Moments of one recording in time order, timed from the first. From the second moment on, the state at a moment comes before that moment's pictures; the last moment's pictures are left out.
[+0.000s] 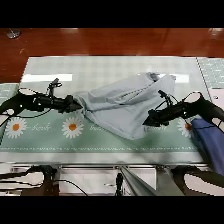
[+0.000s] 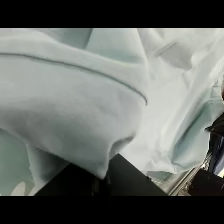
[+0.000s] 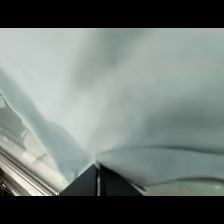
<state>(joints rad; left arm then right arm) 0.10 -1.47 0.81 0.53 -1.11 -1.00 0.01 -1.34 0.74 -0.77 1.22 1.25</state>
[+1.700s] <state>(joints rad) 0.07 -0.65 1.86 0.99 -1.34 -1.40 0.01 -0.73 2.04 -1.16 1.59 1.49</state>
